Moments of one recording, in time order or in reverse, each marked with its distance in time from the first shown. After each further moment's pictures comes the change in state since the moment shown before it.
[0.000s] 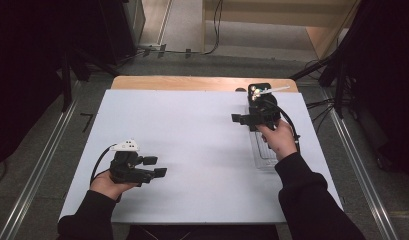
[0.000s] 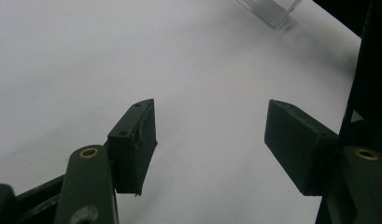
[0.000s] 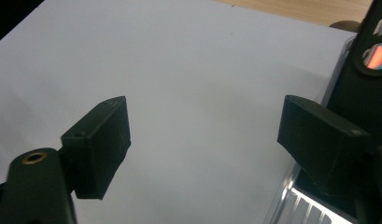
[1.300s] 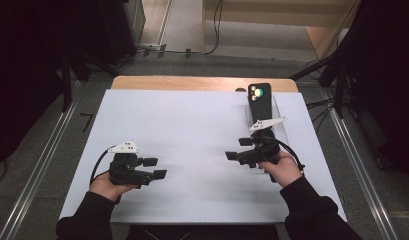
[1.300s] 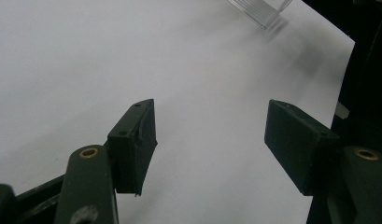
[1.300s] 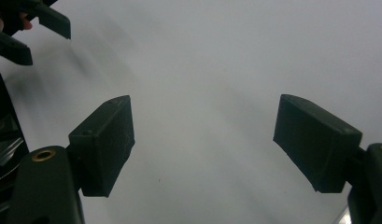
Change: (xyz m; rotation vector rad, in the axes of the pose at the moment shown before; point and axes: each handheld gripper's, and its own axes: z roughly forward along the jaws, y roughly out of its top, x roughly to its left) left arm -0.003 -0.004 -0.001 -0.006 -0.029 0.014; right arm 0.050 -0.071 -0.024 0.067 0.205 -0.155
